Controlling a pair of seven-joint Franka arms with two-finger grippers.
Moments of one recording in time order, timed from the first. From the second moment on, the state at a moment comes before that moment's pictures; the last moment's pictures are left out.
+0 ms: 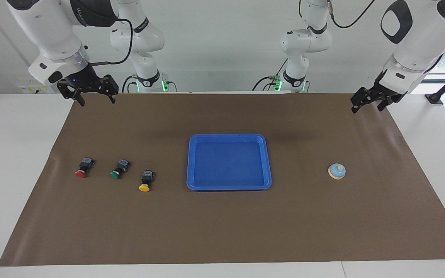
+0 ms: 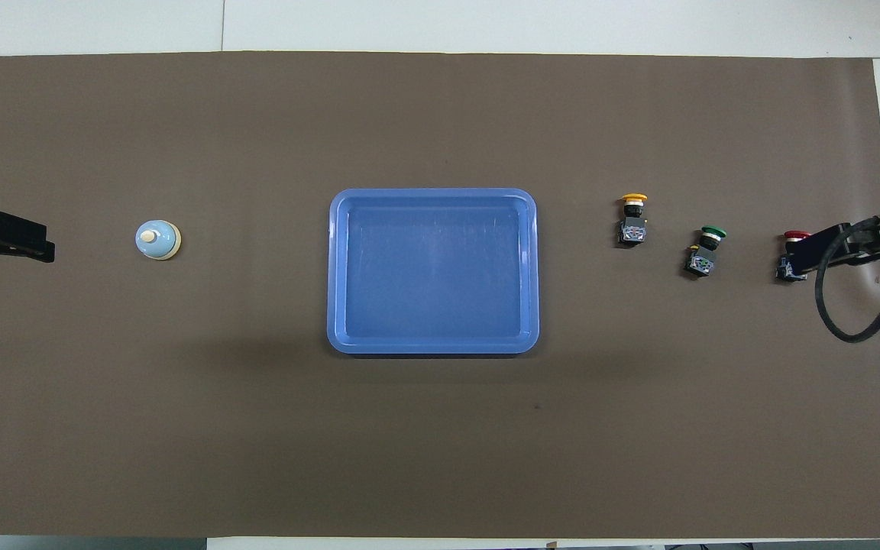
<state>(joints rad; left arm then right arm) 0.01 -0.02 0.00 -1.68 0.00 1.60 0.01 0.02 -0.02 -0.02 -1.60 -0.02 1.47 -0.10</state>
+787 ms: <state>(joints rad) 0.01 -0.01 0.00 -1.74 0.00 1.79 0.01 0.02 -0.02 -0.02 -1.60 -0.02 1.47 -0.10</state>
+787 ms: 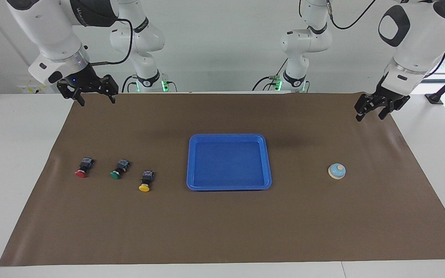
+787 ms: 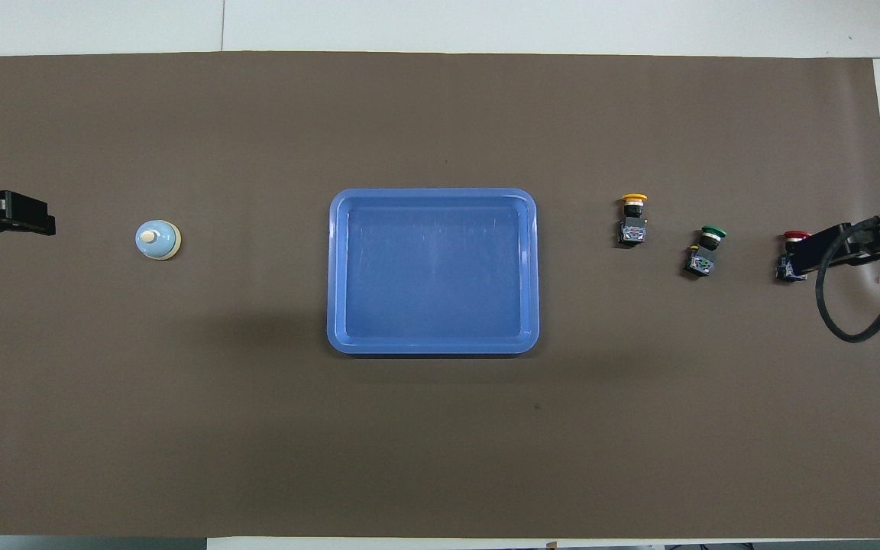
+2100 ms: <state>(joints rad) 0.01 0.30 0.00 -1.84 0.00 2.16 0.01 0.02 -0.02 -0.02 -1.60 -0.02 1.47 -0.10</state>
